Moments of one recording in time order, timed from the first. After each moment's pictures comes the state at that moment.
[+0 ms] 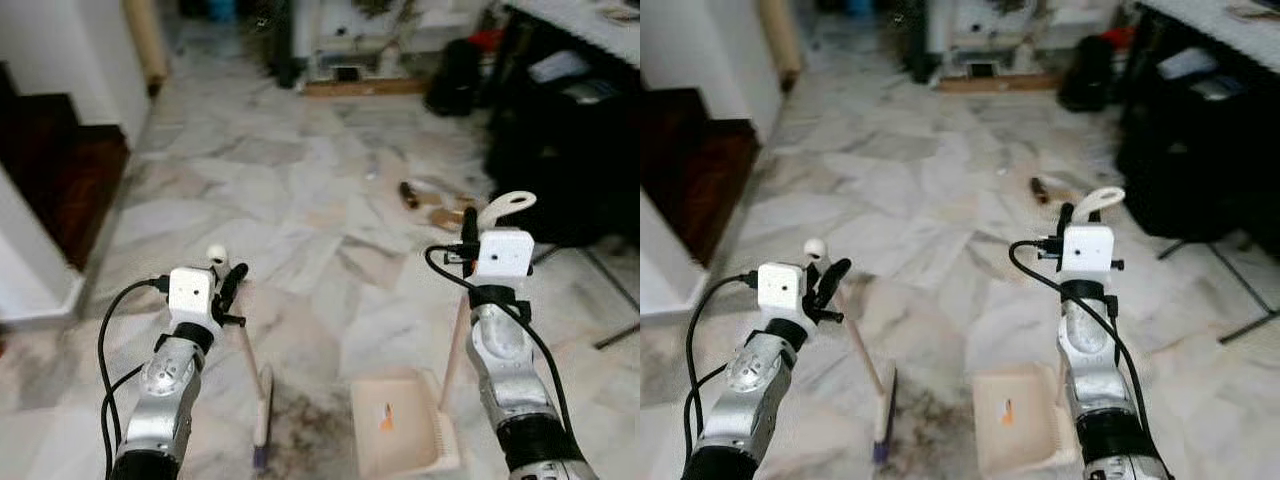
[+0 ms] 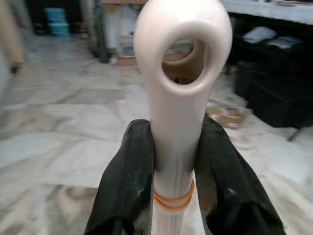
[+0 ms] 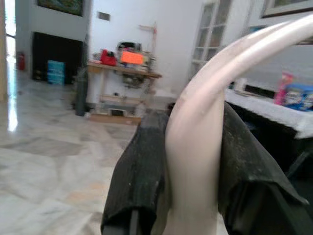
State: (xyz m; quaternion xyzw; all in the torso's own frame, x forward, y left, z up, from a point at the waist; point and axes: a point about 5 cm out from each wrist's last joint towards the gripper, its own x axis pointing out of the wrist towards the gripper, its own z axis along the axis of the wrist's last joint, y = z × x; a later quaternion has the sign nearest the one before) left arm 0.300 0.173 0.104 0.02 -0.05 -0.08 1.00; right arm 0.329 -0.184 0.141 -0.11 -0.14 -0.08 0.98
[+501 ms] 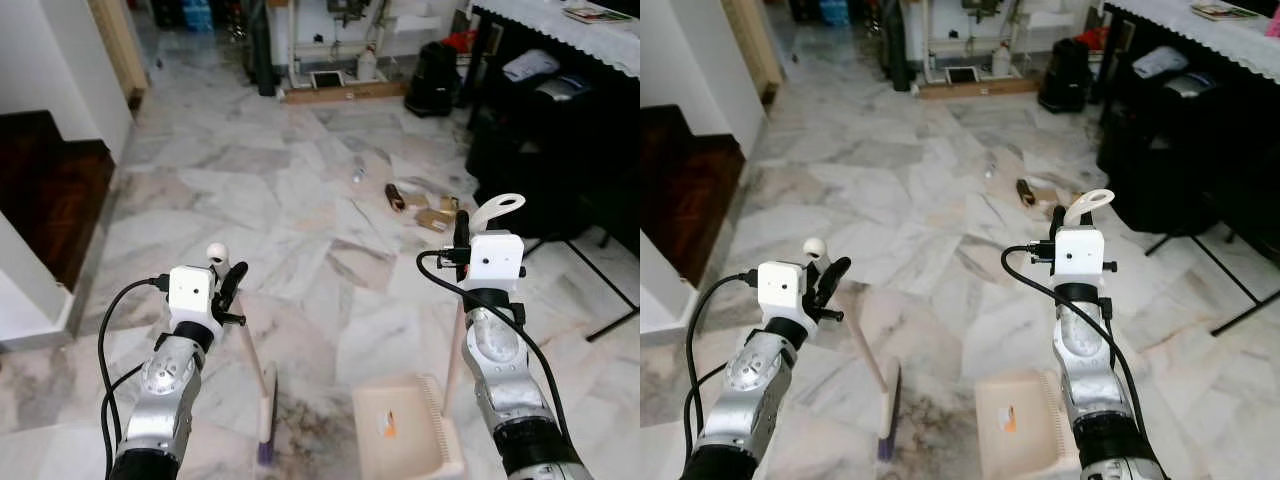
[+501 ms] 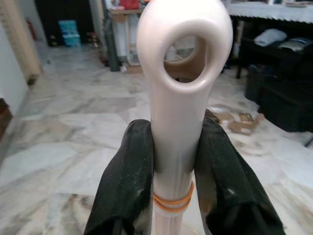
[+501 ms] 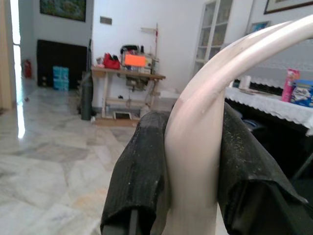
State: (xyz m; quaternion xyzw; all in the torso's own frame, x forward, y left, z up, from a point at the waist) left arm 0.304 0.171 0.109 0.02 -0.06 -0.08 0.99; right arm 0.326 -0.184 0.136 -0.11 -0.14 -0.08 0.98
